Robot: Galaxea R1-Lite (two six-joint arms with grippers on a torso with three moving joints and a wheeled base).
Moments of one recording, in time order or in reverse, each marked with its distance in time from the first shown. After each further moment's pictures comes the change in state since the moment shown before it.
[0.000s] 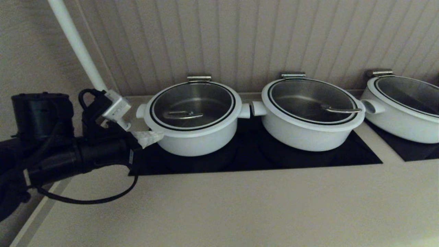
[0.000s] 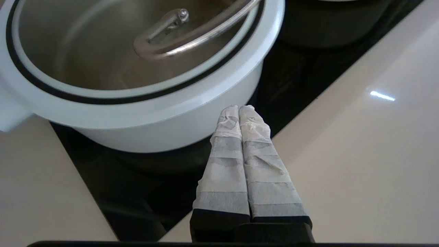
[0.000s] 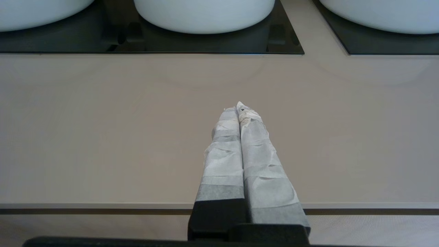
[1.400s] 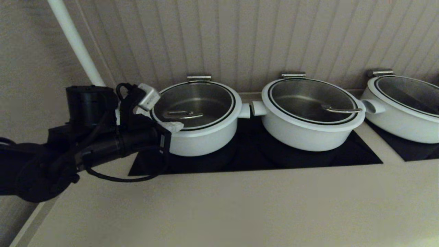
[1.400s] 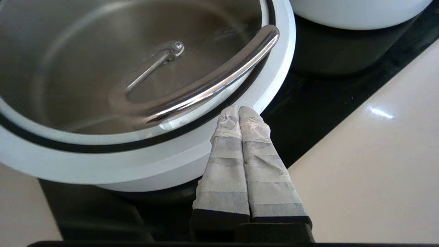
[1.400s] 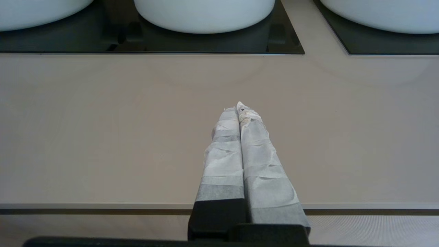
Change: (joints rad) left arm -0.111 0.163 -0.130 -0.064 0.138 -0.101; right arm 0.000 0.000 0.000 0.000 0.000 0.000
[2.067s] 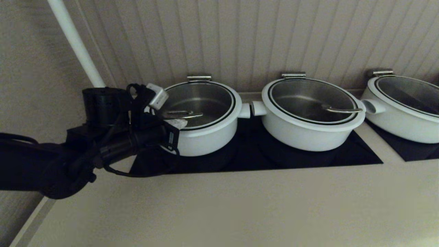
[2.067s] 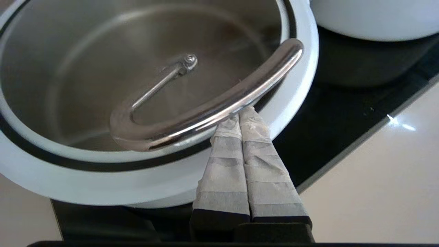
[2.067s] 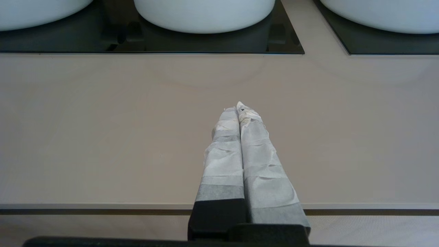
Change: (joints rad) left arm -0.027 0.067 -0.018 -0.089 0.088 -0.002; right arm 0.000 0.000 0.000 0.000 0.000 -0.001
